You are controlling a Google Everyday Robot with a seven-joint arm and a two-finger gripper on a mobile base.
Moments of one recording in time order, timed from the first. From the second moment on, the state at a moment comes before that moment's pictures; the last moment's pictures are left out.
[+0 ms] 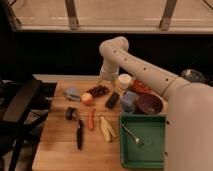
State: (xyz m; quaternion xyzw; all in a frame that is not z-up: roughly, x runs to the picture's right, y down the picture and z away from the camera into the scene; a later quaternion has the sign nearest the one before) arm 0.012 -0.003 0.812 -0.22 -0.25 -0.55 0.76
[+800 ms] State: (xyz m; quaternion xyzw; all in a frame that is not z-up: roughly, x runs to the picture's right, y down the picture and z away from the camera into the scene) arm 0.007 0.029 0.847 -0.22 -0.30 -0.51 0.77
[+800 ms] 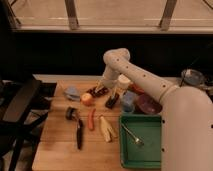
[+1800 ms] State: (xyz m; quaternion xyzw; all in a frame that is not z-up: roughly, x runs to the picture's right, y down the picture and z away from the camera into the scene) arm 0.023 0.064 0.910 -0.29 -0.25 -0.52 0.76
